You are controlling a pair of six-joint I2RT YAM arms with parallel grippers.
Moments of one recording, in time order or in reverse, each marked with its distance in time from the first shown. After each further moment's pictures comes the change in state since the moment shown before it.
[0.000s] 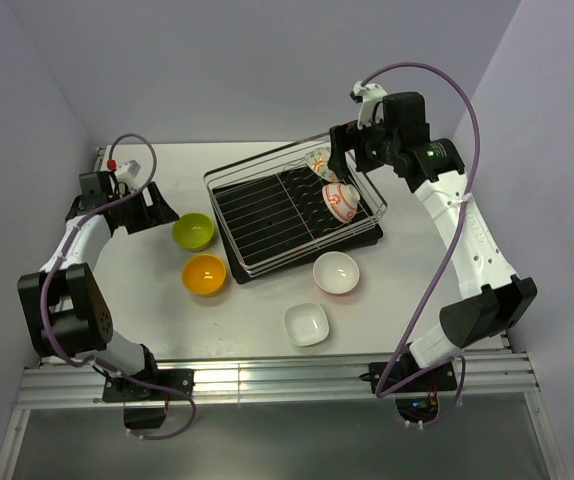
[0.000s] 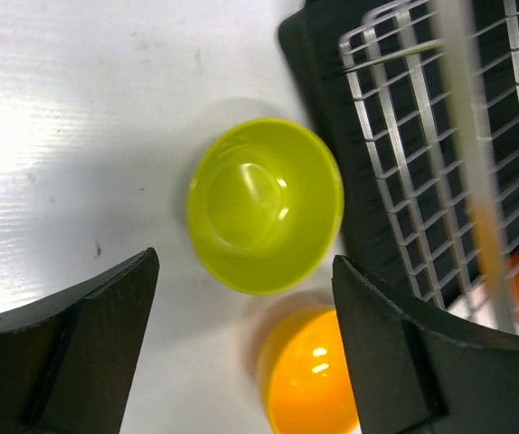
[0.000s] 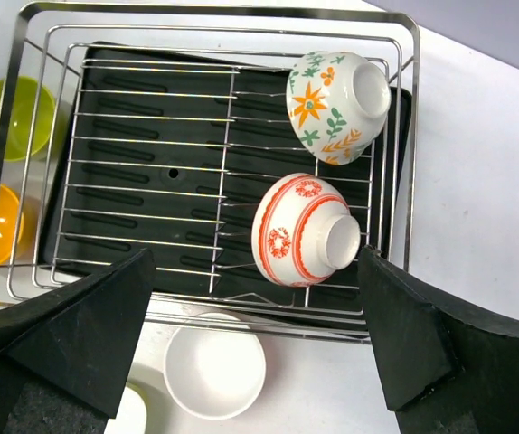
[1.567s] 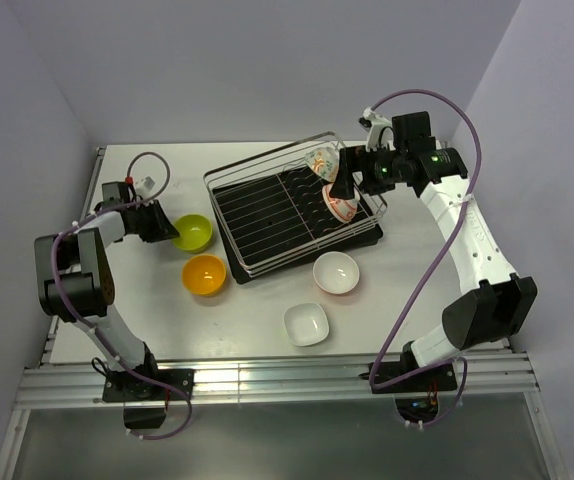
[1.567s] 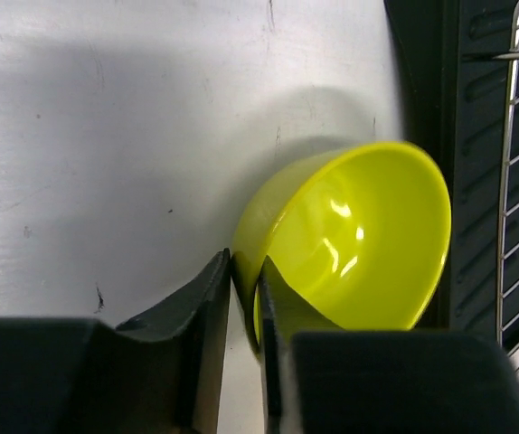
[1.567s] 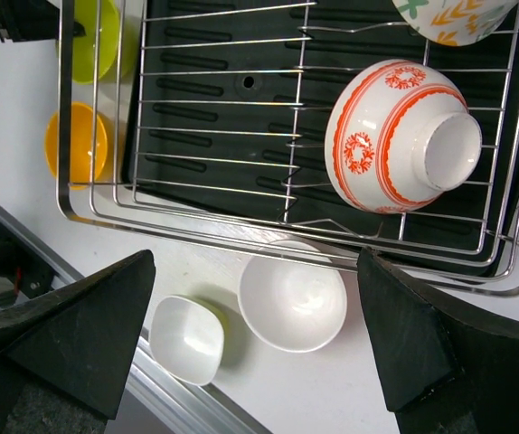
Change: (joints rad) left arm -0.032 0.274 -0.035 0.145 -0.044 -0.031; right arm -0.106 -0.043 -0.182 -0.086 -0.292 0.092
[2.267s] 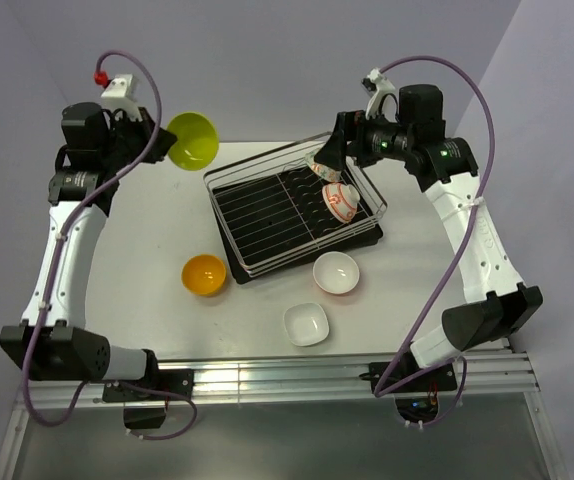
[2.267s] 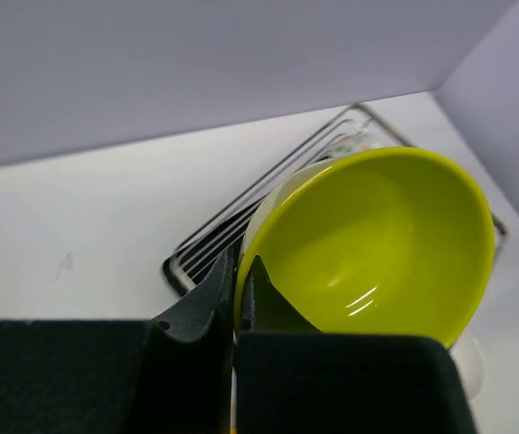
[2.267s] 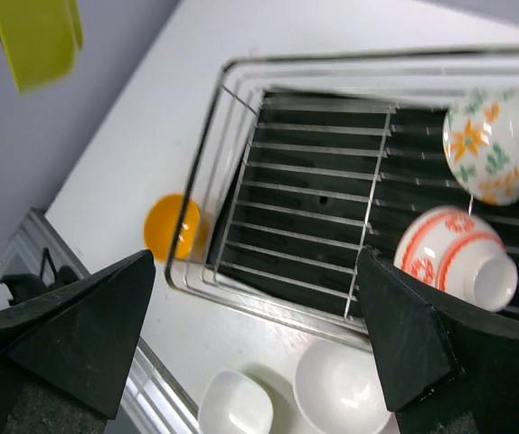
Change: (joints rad) left arm -0.184 -0.395 0.493 -0.164 -0.083 -0.007; right arm 0.058 0.001 0.175 0.139 -0.073 0.151
